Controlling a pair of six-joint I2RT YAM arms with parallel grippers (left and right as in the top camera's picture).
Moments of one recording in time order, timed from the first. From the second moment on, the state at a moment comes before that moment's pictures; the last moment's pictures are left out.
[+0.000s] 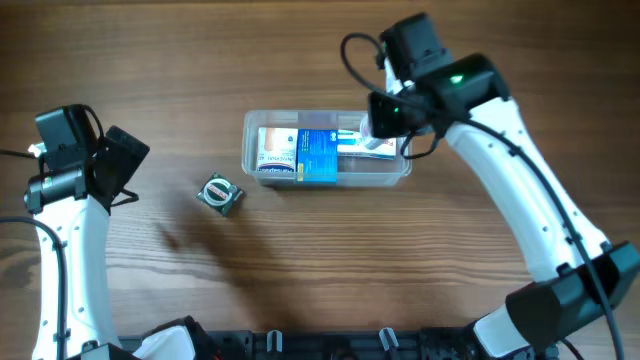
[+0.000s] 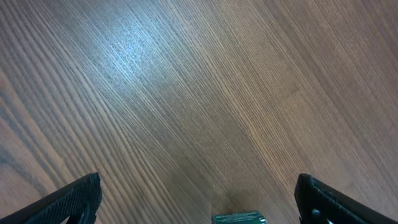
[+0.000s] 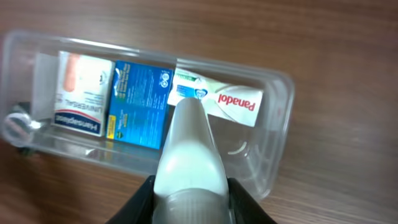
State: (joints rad) left arm 0.34 1.32 1.04 -0.78 -0.11 -0.65; right arm 0.45 1.71 1.68 -1.16 0.00 0.31
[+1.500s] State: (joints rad) left arm 0.34 1.32 1.04 -0.78 -0.11 -0.65; right arm 0.46 1.77 1.46 -1.05 0.13 0.37
